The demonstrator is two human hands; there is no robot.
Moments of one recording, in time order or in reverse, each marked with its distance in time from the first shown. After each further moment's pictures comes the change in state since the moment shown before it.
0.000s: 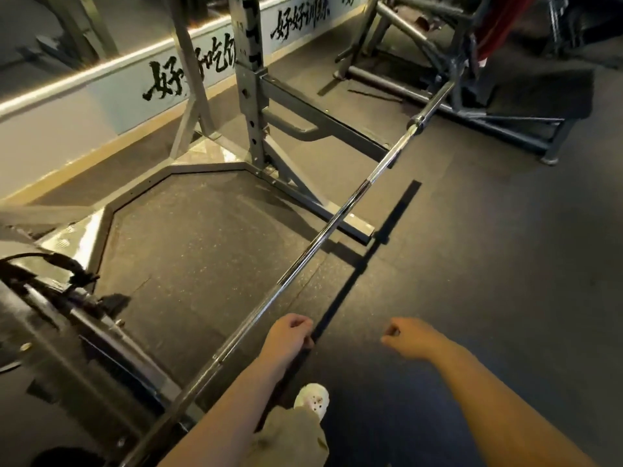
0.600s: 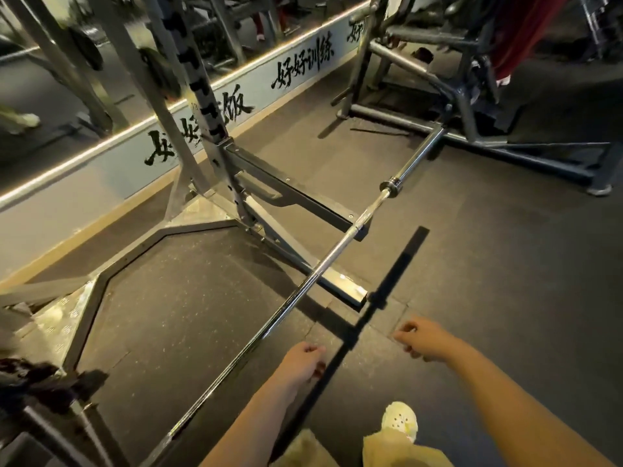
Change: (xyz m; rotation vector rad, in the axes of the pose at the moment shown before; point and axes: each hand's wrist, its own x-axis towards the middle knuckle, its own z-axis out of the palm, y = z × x) left_hand 0.193 0.227 0.197 0.078 0.019 -0.094; right_hand 0.179 0.170 -0.295 0.342 0.047 -0.084
